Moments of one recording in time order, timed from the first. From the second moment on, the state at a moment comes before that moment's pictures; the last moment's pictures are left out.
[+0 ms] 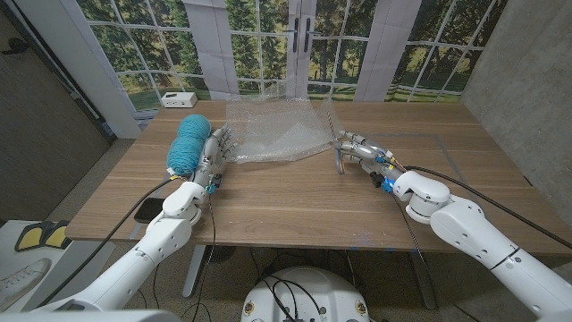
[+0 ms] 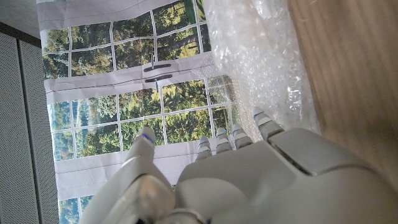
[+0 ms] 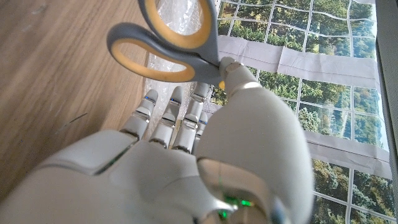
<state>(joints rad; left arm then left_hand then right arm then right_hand) 1.00 0.55 0.32 -1.38 -0.69 -0.35 -0.03 0.14 0.02 0.48 -0.14 0.17 -0.06 -0.11 0.18 0.18 -0.04 -0.01 0.21 0.19 -0.05 0.01 0.18 0.17 0.06 0.08 0.19 0.17 -1.13 -0.70 -0.31 -1.98 0.80 -0.15 -0.12 1.16 0.09 0.29 -0.16 0.40 0.25 -0.06 0.20 0.19 0.66 -0.08 0.74 0.51 0.37 -0.04 0.39 0.36 0.29 0.14 0.19 0.17</state>
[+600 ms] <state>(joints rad) 1.00 0.54 0.32 -1.39 -0.70 -0.35 -0.04 0.14 0.03 0.48 -0.13 0.17 -0.04 -0.11 0.18 0.18 0.00 -0.04 0.22 0.19 -0.04 0.00 0.18 0.17 0.06 0.08 0.19 0.17 -1.09 -0.68 -0.35 -1.96 0.85 -0.12 -0.12 1.16 0.09 0.28 -0.16 0.40 0.27 -0.06 0.20 0.19 0.66 -0.08 0.75 0.50 0.37 -0.04 0.39 0.36 0.29 0.14 0.19 0.17</state>
